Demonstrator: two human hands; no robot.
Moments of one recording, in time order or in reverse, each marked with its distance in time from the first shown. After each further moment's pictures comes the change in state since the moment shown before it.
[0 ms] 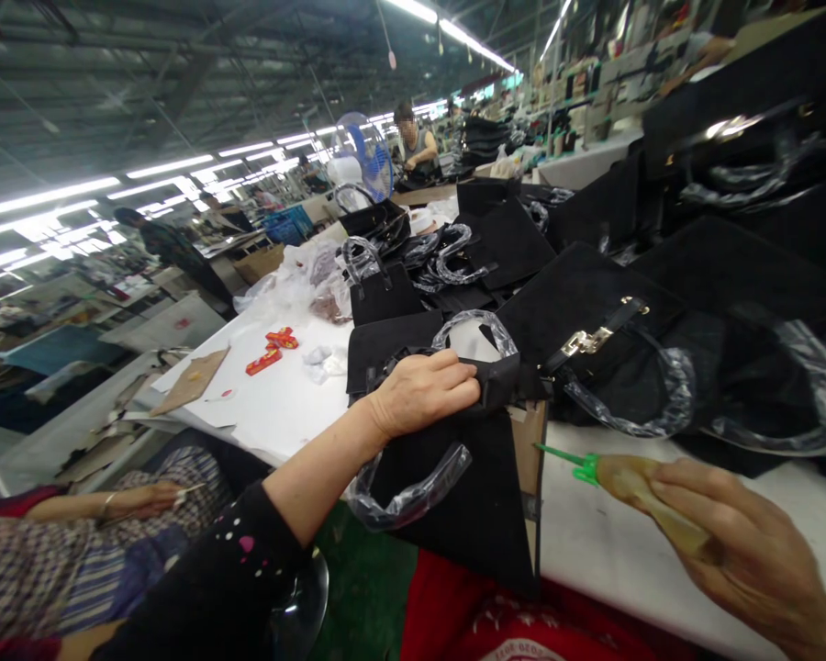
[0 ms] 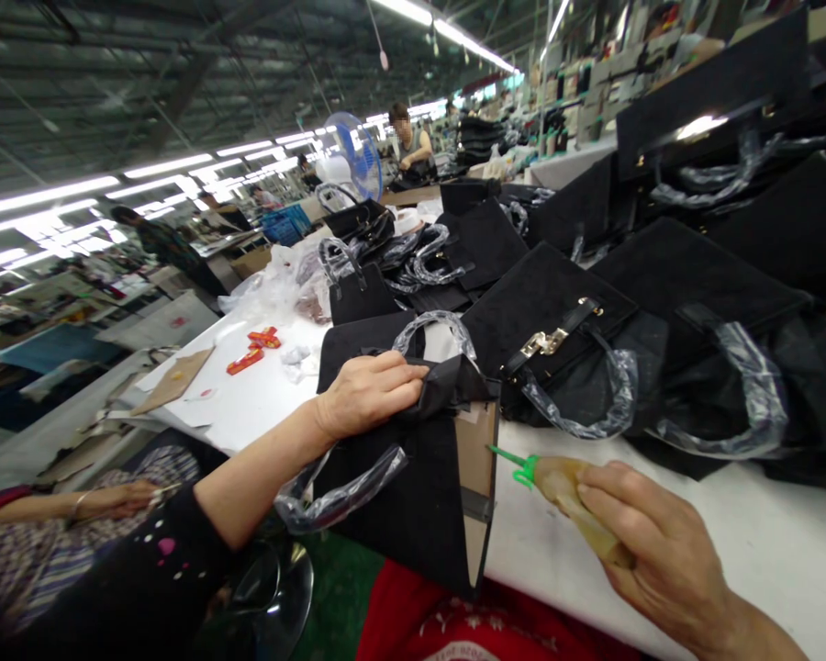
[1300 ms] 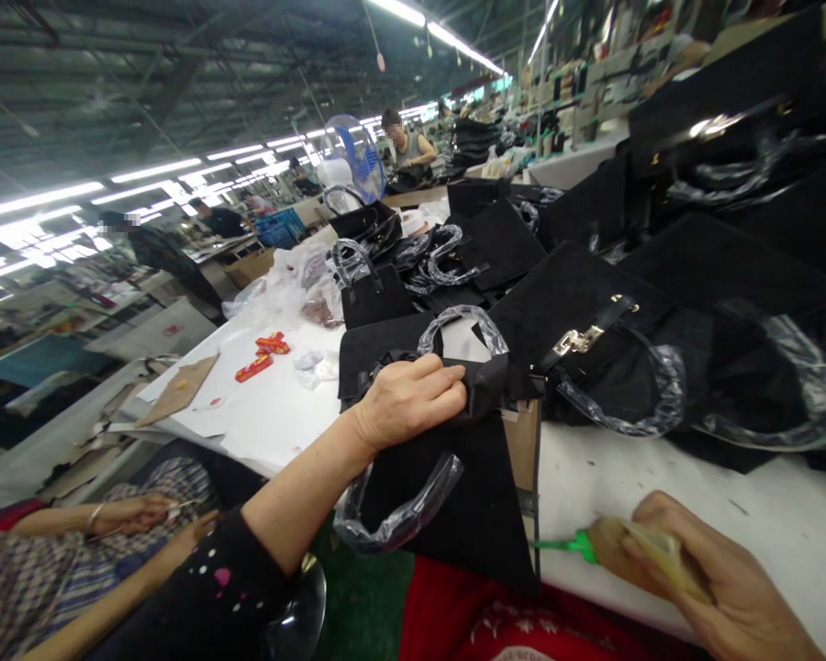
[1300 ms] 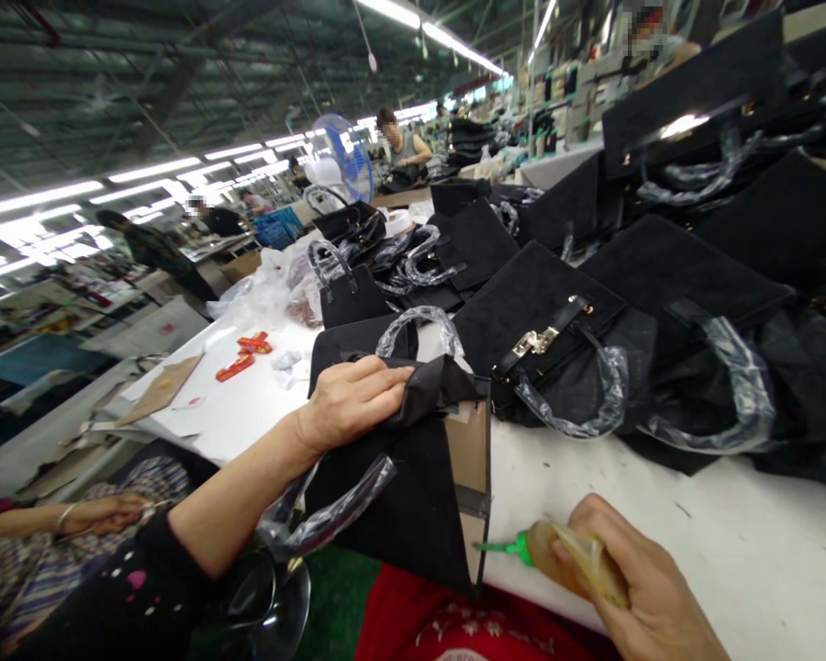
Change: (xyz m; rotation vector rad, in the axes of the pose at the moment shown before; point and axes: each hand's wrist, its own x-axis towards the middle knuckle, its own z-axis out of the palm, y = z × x) left_hand -0.006 0.003 -0.002 0.061 0.076 -0.026; right_hand -0.018 -0.034 0.007 0.266 -0.229 0.321
